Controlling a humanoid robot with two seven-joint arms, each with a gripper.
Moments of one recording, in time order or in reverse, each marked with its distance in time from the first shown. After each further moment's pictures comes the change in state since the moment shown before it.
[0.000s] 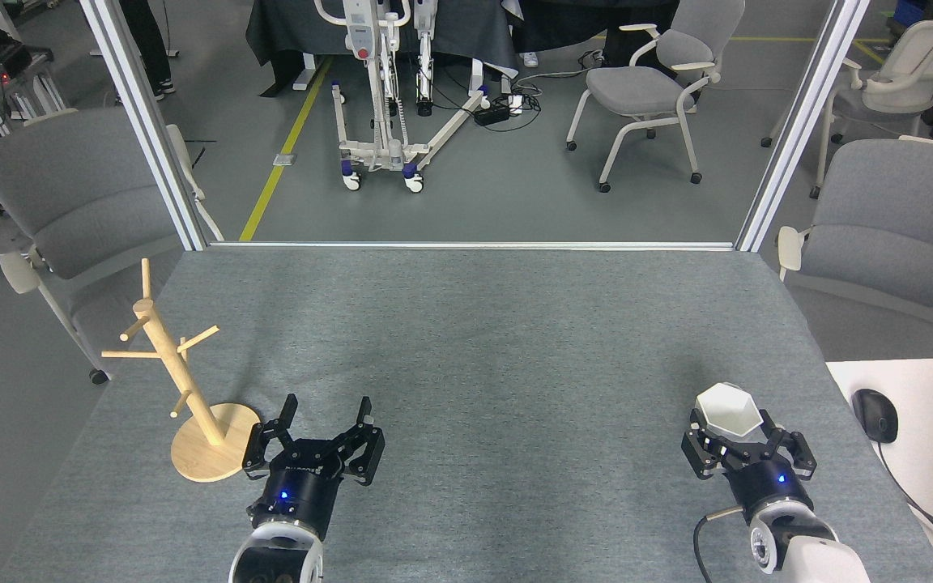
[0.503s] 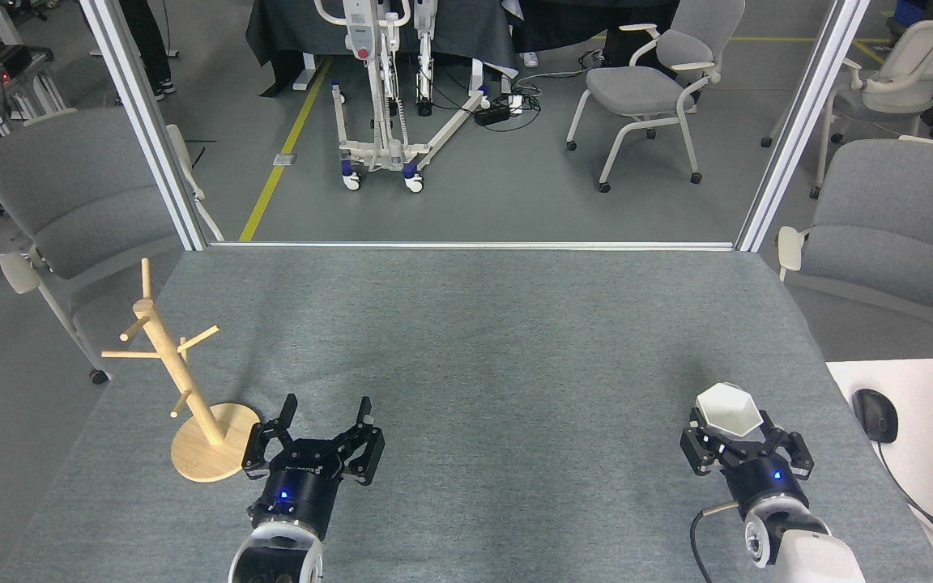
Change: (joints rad) left arm -0.001 0.001 0.000 0.001 0.000 -0.001 0.001; right arm -0.032 0.006 0.002 0.054 0.001 0.035 -0.001
